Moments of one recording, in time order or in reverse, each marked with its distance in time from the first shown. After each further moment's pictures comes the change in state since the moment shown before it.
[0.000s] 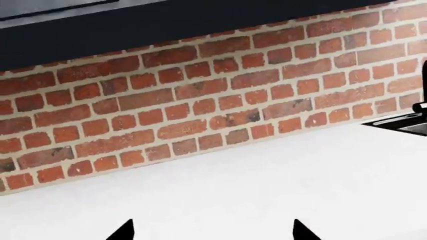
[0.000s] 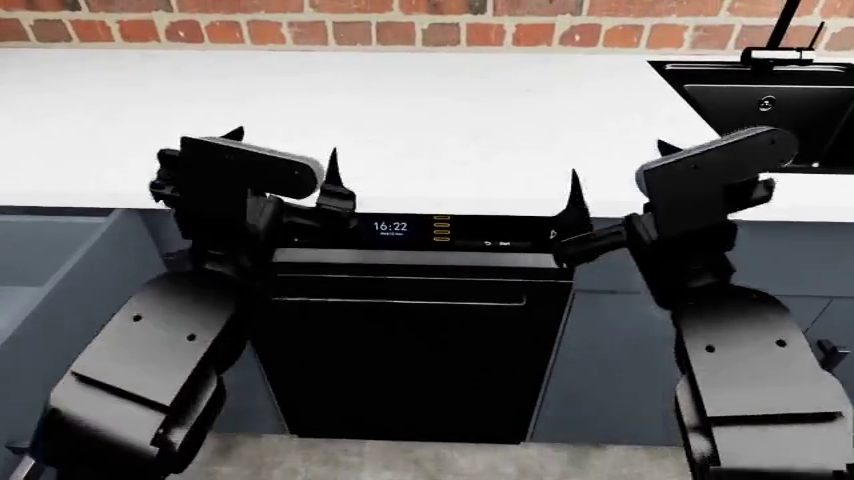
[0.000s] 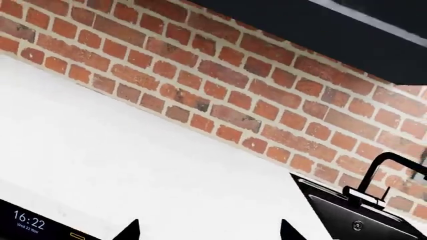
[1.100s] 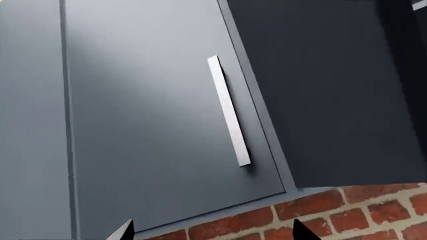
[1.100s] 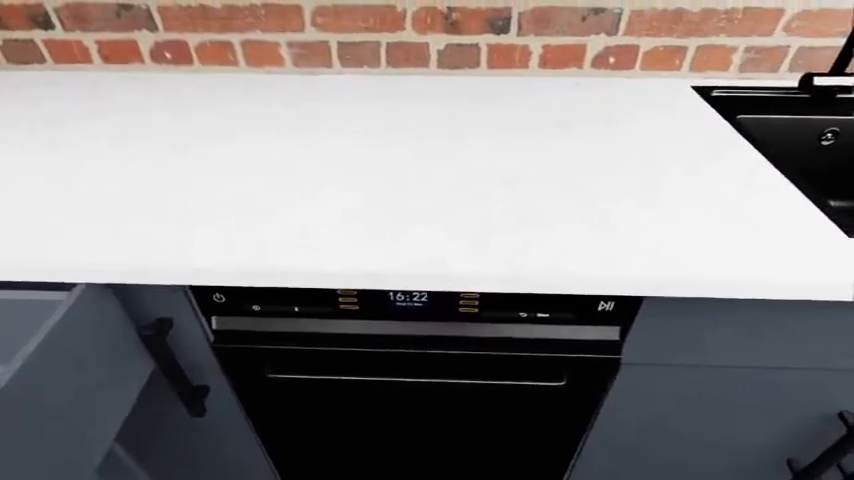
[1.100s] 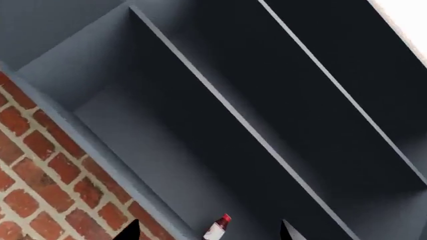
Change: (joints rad) left arm -0.818 -0.232 -0.057 -0.144 0.044 -0.233 0.158; right arm 1.213 0.194 -0.444 0.149 -0.103 0.330 -0.323
